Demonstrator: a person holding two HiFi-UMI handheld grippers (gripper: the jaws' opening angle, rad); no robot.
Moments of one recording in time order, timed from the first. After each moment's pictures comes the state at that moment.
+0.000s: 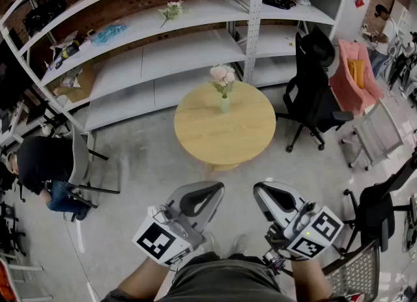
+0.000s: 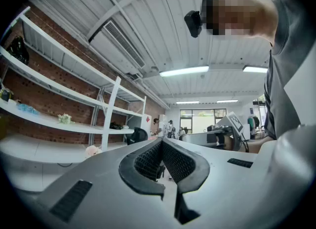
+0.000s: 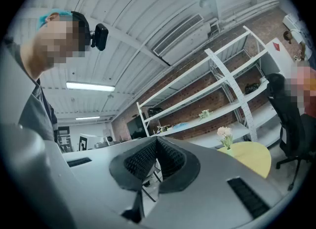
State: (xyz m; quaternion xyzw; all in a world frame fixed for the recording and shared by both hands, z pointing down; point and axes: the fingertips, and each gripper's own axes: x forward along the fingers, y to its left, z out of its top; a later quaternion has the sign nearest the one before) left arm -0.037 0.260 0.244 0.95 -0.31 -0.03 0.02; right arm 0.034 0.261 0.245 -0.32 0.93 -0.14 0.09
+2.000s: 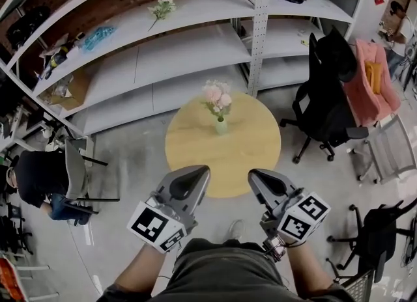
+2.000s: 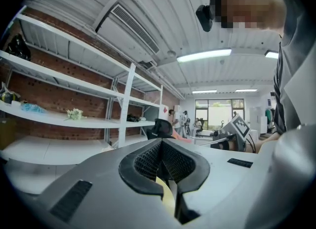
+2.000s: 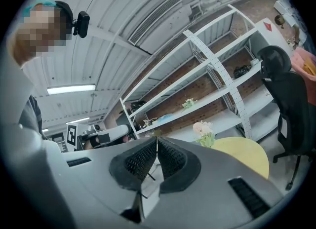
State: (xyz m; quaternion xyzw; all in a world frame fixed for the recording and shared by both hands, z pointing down) left arm -0.017 0.016 0.283 0.92 -0.39 0.02 0.04; right arm 0.079 0.011 0.324 -0.33 0.92 -0.22 0.05
